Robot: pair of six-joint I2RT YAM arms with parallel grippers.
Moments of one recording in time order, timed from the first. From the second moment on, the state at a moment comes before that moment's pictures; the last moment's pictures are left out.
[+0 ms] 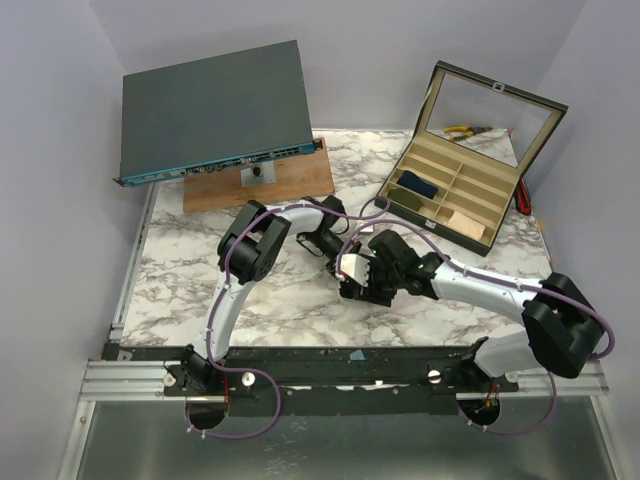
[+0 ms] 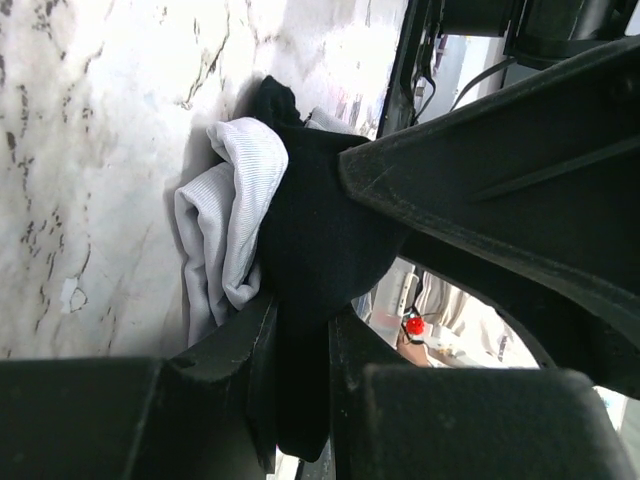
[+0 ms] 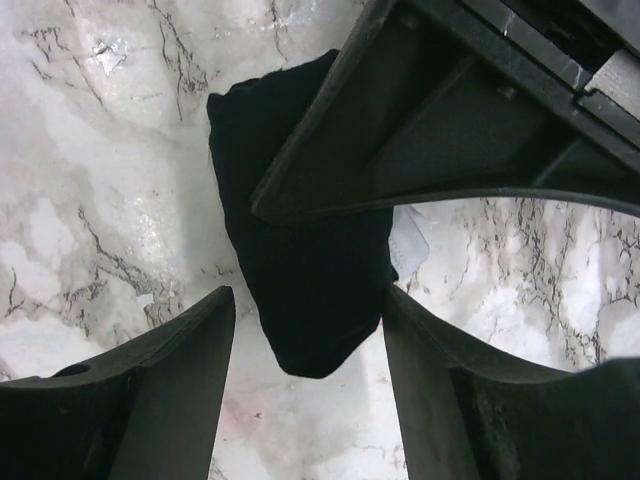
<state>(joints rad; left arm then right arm) -0.62 2.36 1.61 -0.86 1.21 0.17 0.79 1.38 0.73 -0.33 -0.17 -0.66</state>
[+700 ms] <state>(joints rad) -0.60 2.37 1.62 -0.90 1.21 0.17 0.79 1.52 0.78 -0.29 -0.17 -0.69</state>
